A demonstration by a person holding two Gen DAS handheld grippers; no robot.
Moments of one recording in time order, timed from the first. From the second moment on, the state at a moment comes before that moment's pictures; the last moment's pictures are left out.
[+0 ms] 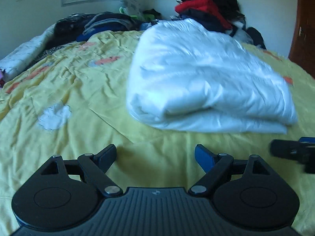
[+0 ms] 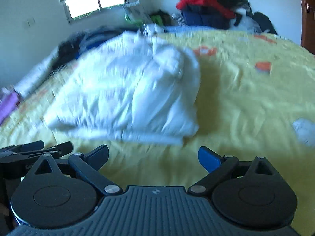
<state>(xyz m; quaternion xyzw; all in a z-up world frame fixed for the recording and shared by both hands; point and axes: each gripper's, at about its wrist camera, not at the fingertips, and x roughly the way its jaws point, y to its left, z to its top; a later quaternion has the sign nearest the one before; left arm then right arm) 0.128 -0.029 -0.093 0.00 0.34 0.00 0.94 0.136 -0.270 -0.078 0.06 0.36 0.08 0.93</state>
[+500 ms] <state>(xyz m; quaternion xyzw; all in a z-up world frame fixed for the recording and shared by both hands) 0.115 -0.028 -0.096 0.00 0.35 -0.01 0.94 0.117 -0.264 -0.093 0.10 0.32 0.04 0.94</state>
